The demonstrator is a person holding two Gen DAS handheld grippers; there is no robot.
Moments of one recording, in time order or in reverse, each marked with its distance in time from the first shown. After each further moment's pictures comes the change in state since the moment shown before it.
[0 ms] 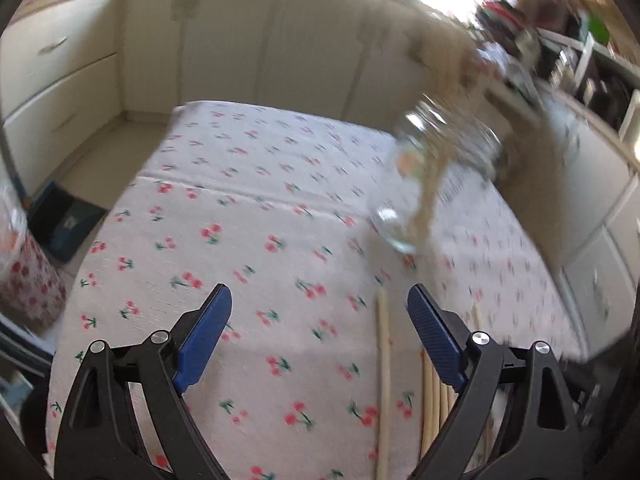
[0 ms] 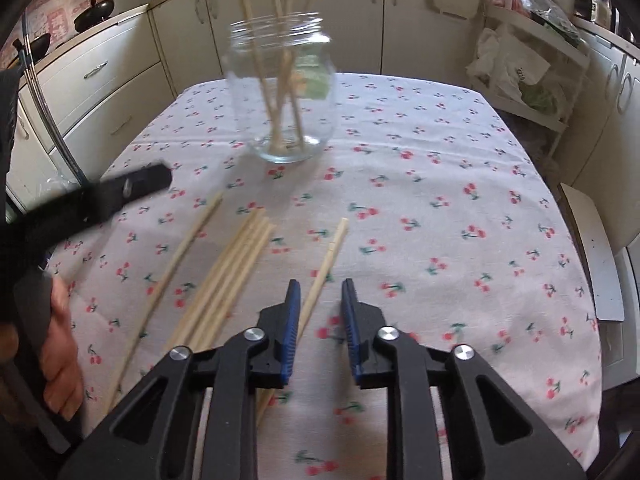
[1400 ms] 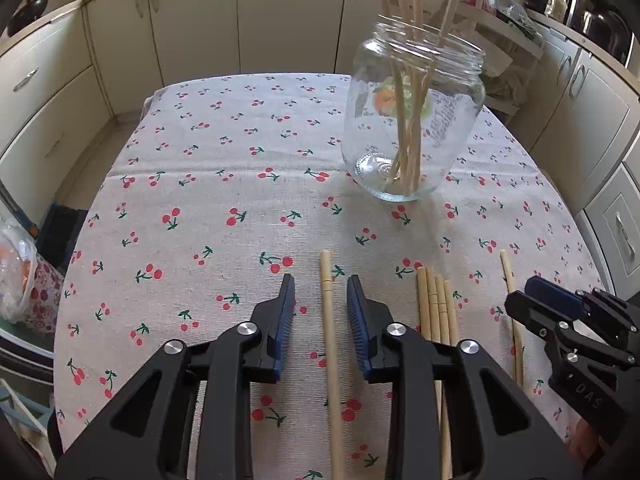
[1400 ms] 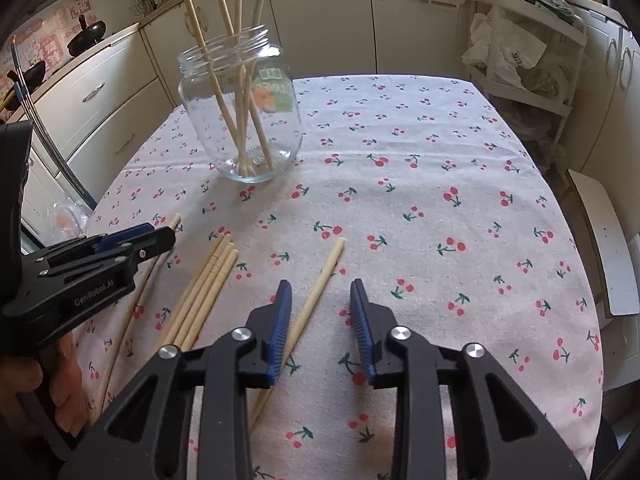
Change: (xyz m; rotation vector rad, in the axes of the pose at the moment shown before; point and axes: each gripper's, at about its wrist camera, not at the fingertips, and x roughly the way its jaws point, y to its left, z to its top) left arm 0.025 -0.034 -0.003 0.132 0.156 0.079; right arm 0.009 -0.028 0.013 0.061 -0.005 0.063
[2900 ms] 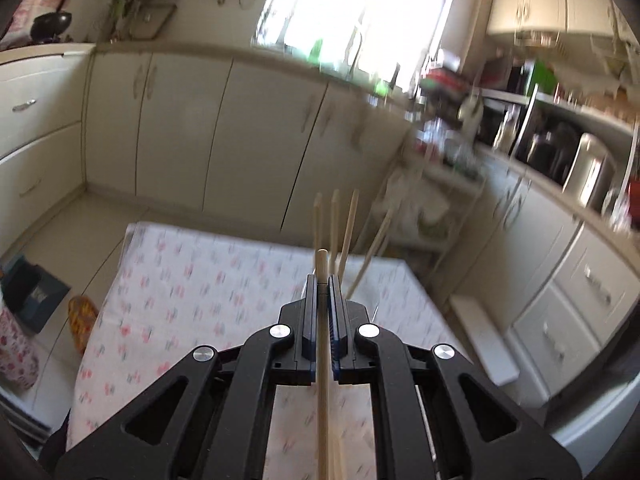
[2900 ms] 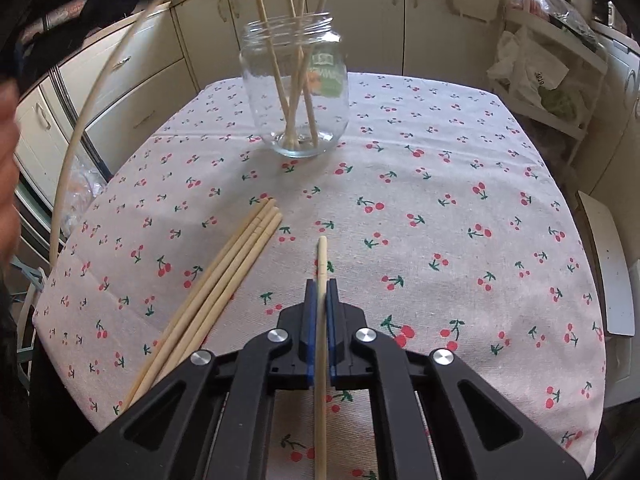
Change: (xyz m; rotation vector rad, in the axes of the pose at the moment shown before) left arm -0.108 0.011 0.070 -0.126 -0.473 -0.235; right arm -0.010 0.024 -0.022 -0.103 -0.004 0.015
